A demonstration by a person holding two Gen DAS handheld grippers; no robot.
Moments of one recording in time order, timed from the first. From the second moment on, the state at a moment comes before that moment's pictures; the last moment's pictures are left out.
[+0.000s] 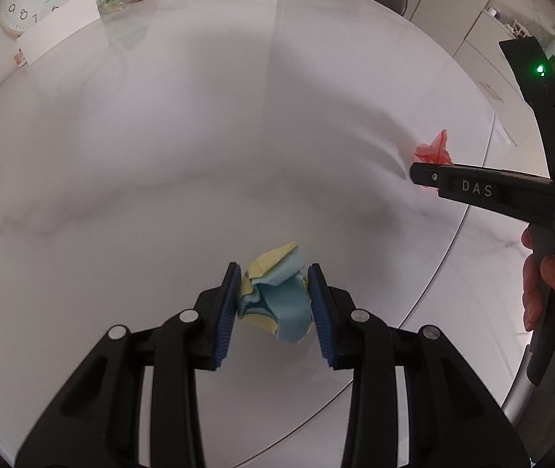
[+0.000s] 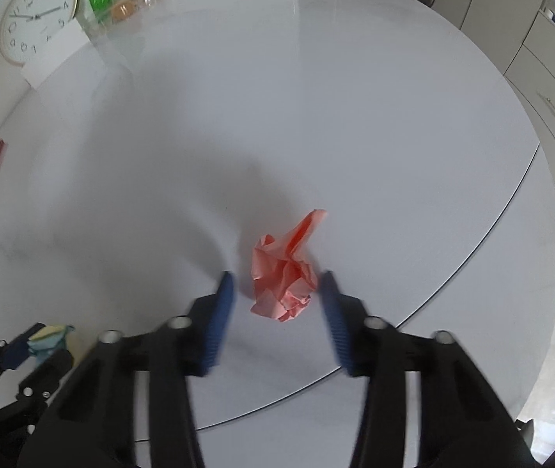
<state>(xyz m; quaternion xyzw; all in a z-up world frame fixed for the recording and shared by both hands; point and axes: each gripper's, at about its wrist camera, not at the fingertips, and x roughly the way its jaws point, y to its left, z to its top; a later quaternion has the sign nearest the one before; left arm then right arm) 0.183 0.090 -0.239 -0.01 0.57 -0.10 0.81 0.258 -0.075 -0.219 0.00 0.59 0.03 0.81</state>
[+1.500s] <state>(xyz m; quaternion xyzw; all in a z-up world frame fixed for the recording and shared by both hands) -0.086 -0.197 -0.157 0.16 0.52 -0.41 0.73 -0.160 -0.327 -0.262 0.19 0.63 -0.14 0.74</state>
